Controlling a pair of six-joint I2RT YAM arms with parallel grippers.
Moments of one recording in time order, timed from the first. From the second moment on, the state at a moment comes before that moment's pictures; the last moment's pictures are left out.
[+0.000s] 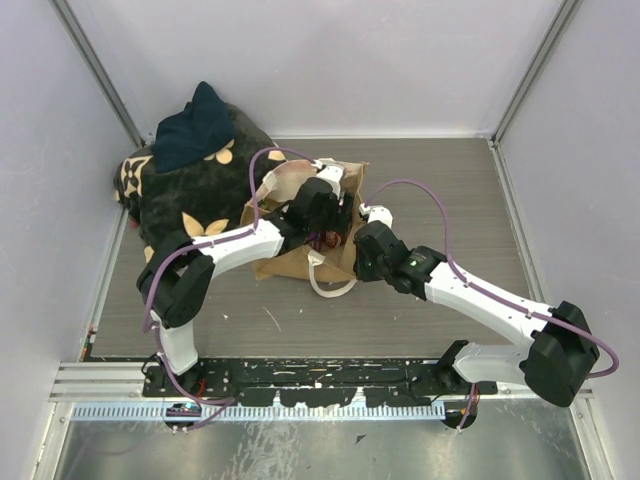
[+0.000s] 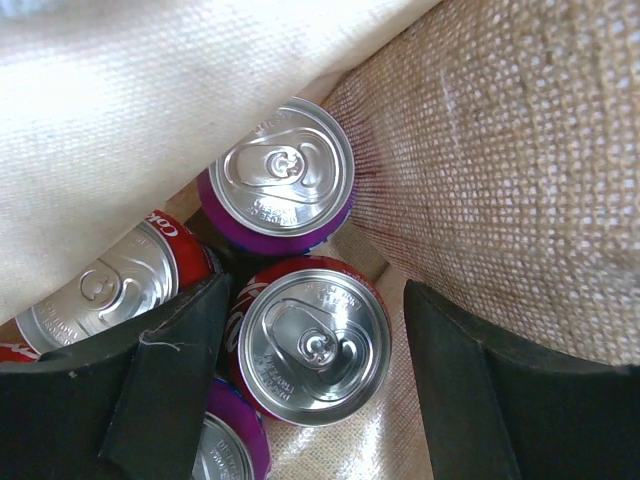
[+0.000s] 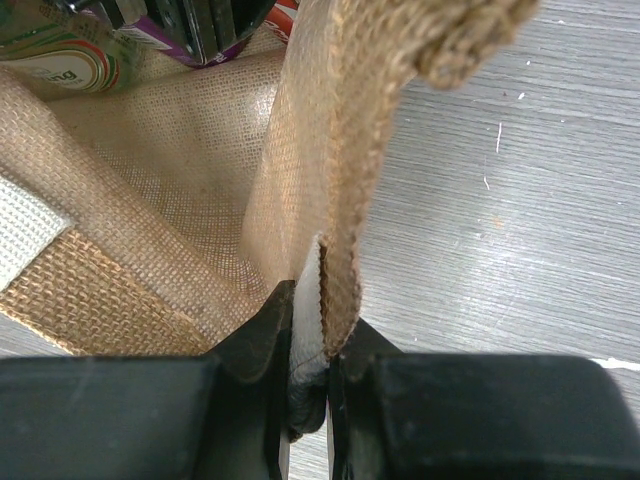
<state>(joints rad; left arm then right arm) -0.78 1.86 1.26 0.09 -0.17 -0.27 0.79 1.21 0.85 -0.49 0.26 0.57</state>
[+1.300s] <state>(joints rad) -0.83 1.95 1.30 0.05 -0.26 -0.19 0.79 1.20 0.87 -0.51 0.27 0.56</state>
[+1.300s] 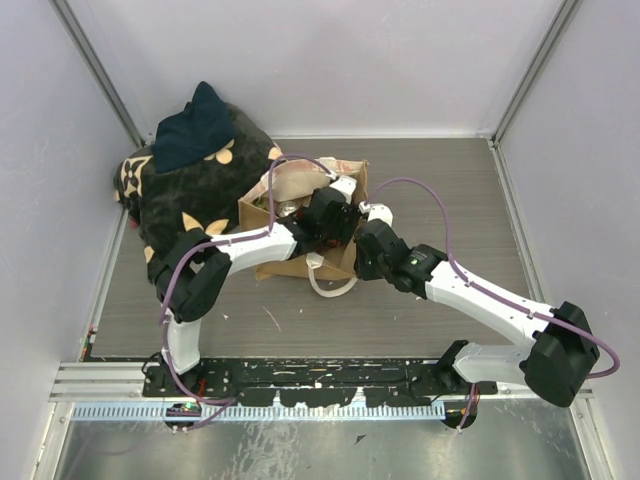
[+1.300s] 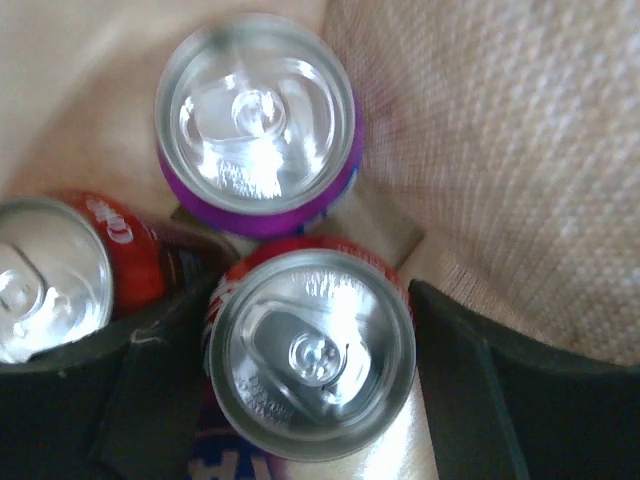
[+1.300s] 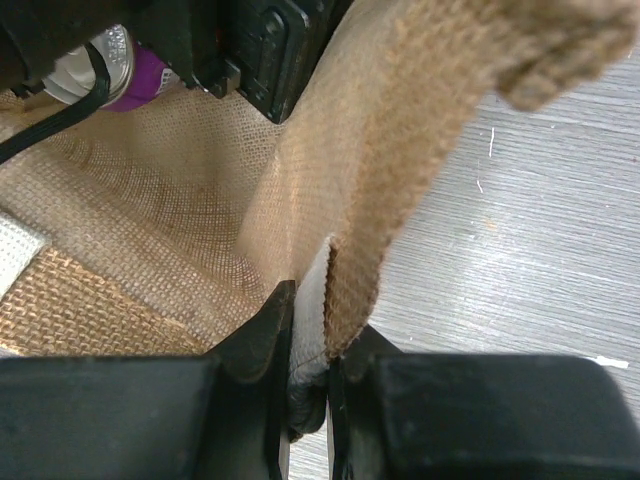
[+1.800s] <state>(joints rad) -0.84 1.94 1.30 0.00 -0.26 -0.19 0.79 1.20 0.87 -0.50 0.27 0.56</state>
